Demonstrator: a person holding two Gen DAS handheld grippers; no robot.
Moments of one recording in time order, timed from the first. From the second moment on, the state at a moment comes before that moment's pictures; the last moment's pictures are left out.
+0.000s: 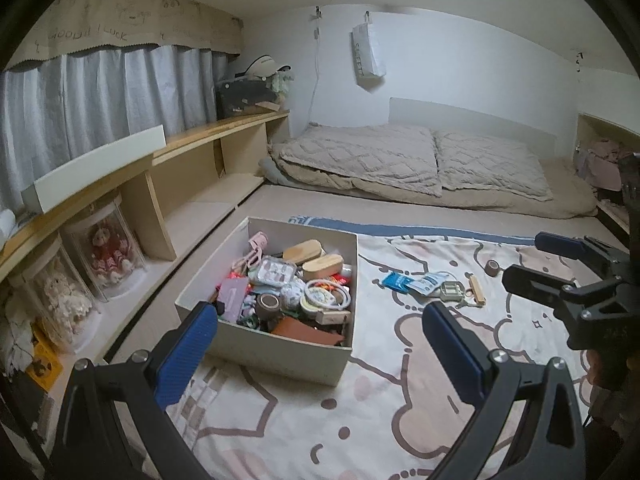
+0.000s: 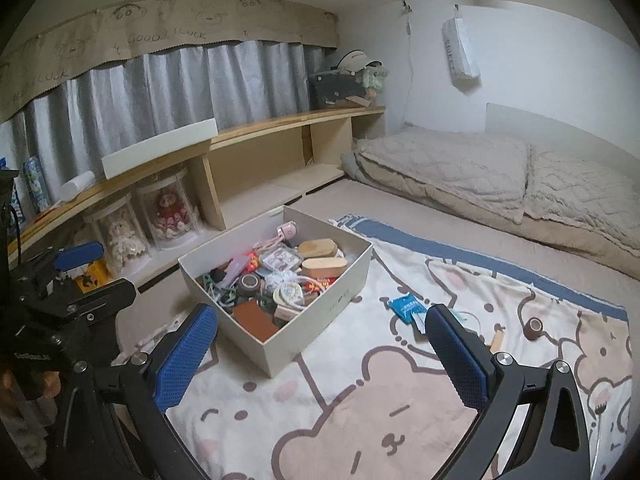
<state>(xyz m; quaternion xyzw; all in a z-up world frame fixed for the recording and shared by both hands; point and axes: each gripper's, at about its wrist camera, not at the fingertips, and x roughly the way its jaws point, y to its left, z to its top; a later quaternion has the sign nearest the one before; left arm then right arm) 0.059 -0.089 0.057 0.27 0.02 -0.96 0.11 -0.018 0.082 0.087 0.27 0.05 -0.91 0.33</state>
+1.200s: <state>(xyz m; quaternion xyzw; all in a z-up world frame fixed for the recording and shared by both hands) 0.063 -0.087 0.029 0.30 0.01 -0.95 0.09 0.004 0.082 0.058 0.29 0.09 -0.89 0.33</state>
